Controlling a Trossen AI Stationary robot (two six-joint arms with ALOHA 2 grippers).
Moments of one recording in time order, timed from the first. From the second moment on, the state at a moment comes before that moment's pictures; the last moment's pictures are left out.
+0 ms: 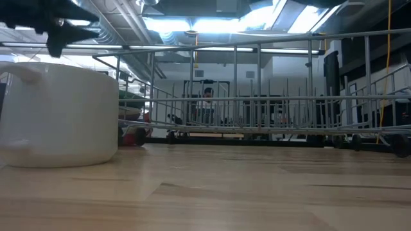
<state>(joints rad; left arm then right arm) -0.48 0.09 0.29 -0.16 -0.96 -0.37 -0.01 1.14 1.60 -1.27 0.33 0.48</state>
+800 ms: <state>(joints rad) -0.48 0.46 0.29 0.48 -0.69 0.05 -0.24 1.39 1.60 -0.84 0.06 0.15</state>
